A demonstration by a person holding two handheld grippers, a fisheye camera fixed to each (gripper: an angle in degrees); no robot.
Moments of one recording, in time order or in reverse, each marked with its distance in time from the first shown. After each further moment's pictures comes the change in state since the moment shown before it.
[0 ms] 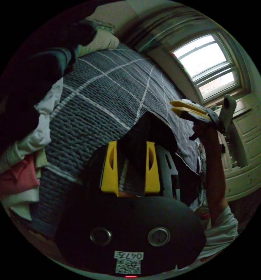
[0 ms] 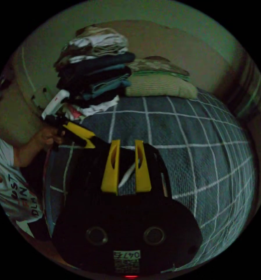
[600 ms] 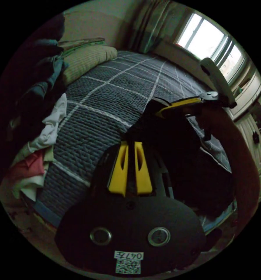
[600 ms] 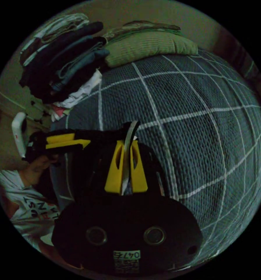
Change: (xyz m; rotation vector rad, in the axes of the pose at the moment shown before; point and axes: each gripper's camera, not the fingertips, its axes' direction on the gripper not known) left arm 0.141 0.137 0.050 0.072 -0.374 0.109; right arm 0.001 0.066 -0.015 -0.255 -0.110 0.247
